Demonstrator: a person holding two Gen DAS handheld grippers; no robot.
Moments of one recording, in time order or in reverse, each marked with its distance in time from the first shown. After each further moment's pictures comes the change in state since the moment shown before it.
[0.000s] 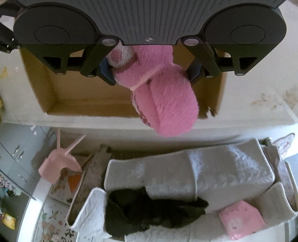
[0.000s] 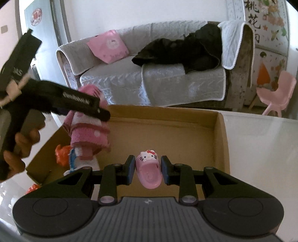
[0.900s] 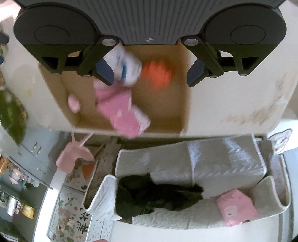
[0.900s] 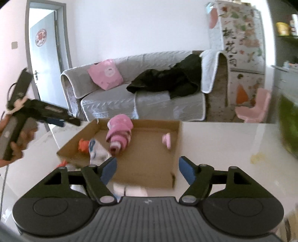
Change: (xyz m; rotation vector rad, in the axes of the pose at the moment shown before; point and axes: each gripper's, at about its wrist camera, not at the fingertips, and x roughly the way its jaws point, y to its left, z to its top) left arm -0.136 0.029 -0.078 0.007 -0.106 -0.052; right arm -0.166 -0.012 -0.076 0.000 -0.194 -0.068
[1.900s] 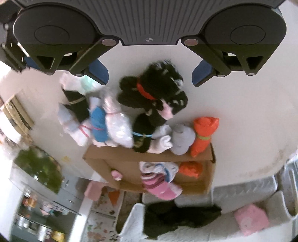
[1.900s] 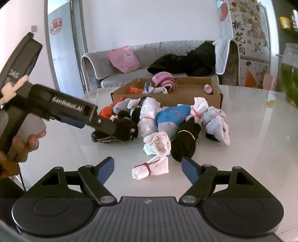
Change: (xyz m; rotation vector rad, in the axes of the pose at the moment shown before) left arm -0.067 -0.039 -0.165 0.073 0.091 -0.106; right arm -0.043 0.100 -0.113 0.006 0.026 0.054
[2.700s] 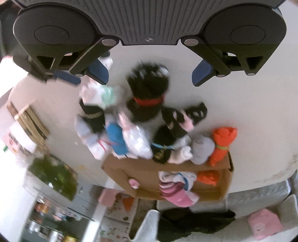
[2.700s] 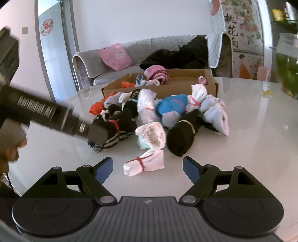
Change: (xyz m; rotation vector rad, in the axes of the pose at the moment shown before) left arm -0.006 -0.016 -0.010 0.030 0.027 -0.083; right arm 0.009 0.009 -0.017 0.035 0.022 -0.029
